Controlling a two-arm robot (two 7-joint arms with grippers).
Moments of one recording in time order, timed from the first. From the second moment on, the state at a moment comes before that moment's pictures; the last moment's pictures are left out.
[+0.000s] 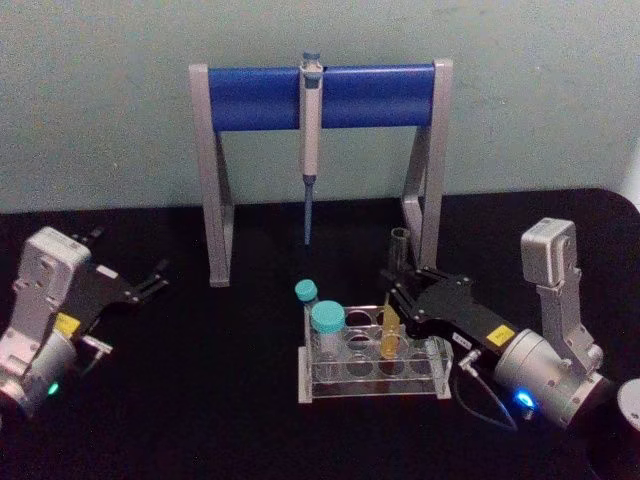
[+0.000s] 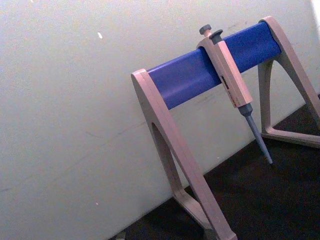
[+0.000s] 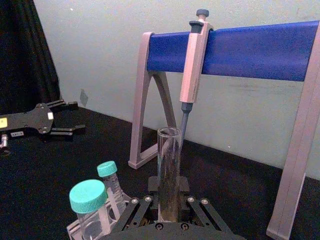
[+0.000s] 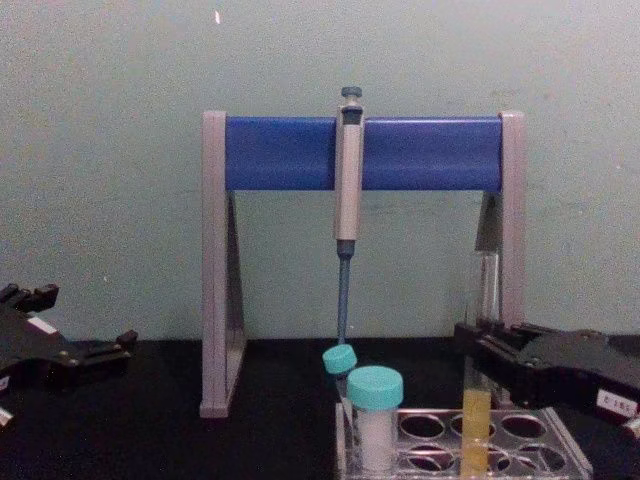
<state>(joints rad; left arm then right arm) -0.20 0.60 0.45 -1.41 -0.25 -0.12 0.03 0.15 0.37 -0.36 -1.46 0.43 -0.06 0.44</state>
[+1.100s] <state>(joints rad) -0.20 0.60 0.45 -1.41 -0.25 -0.12 0.03 0.15 0.37 -0.36 -1.45 0.42 -0.06 0.44</state>
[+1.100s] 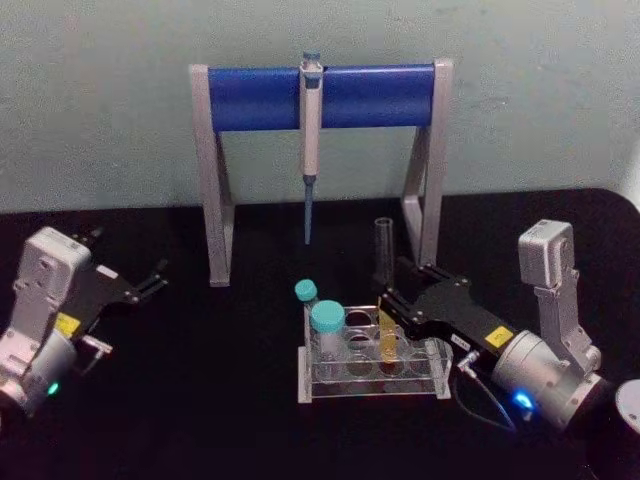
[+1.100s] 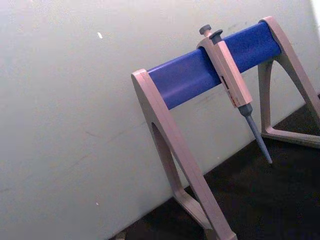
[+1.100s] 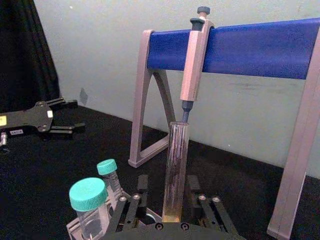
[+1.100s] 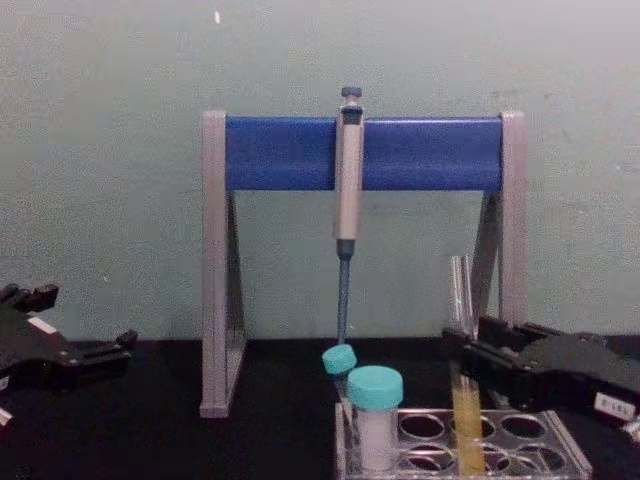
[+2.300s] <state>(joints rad) -0.20 0.60 0.45 -1.41 -0.25 -0.12 0.03 0.05 0.41 -0.30 -1.56 0.47 -0.09 0.42</state>
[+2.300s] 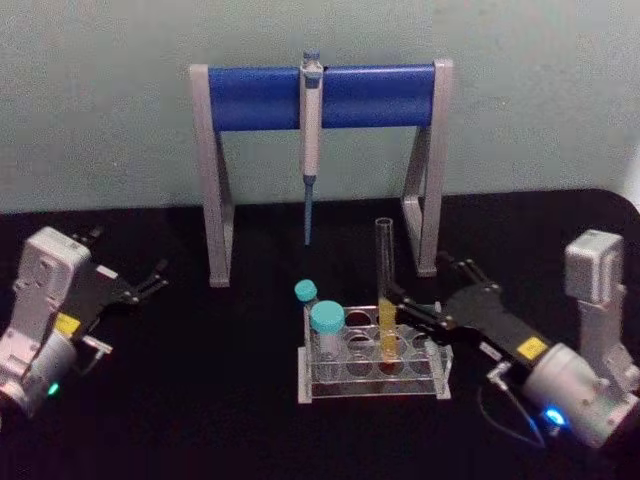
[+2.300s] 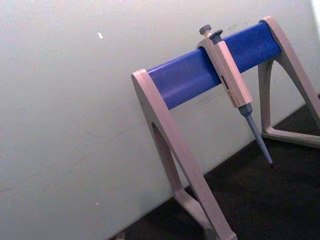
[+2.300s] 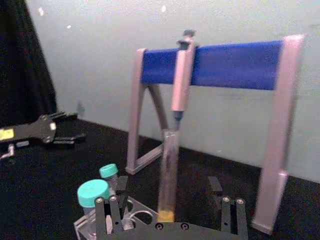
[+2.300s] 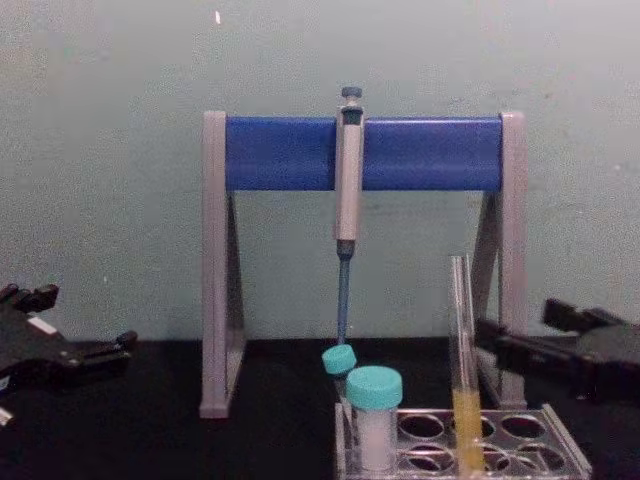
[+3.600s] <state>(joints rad) -0.20 0.60 0.45 -1.41 -0.25 -0.12 0.03 -0.02 0.29 -0.16 -1.41 0.30 -0.11 0.21</state>
